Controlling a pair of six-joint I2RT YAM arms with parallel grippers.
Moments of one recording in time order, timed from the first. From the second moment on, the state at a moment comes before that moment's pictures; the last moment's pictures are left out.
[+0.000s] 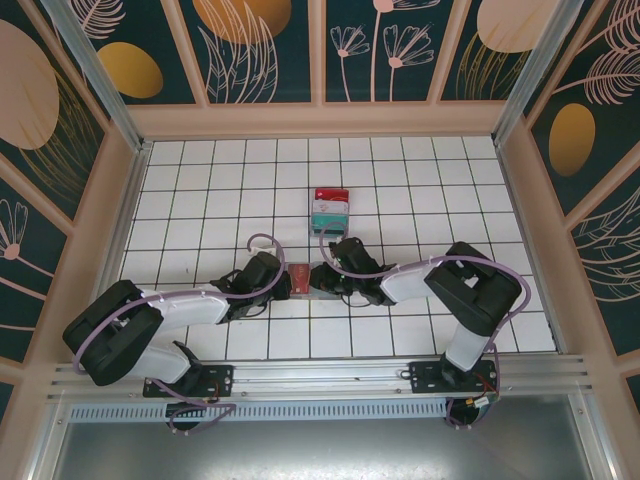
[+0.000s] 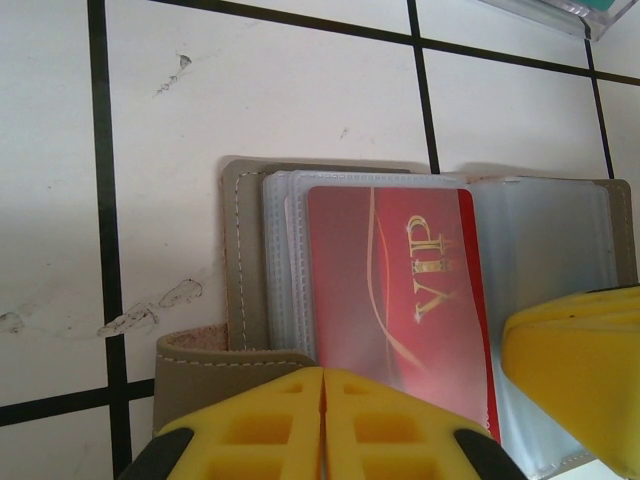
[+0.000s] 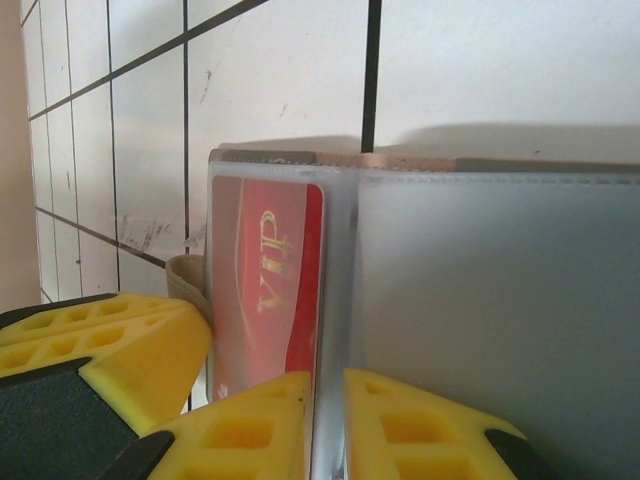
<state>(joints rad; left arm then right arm) -0.78 1.41 0.44 0.12 -0.07 -0.79 0.85 1.72 0.64 0.37 -0.27 1.00</state>
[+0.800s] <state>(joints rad) -0.78 1.41 0.44 0.13 -0.06 -0.79 0.85 1.75 0.66 0.37 -0.30 1.00</state>
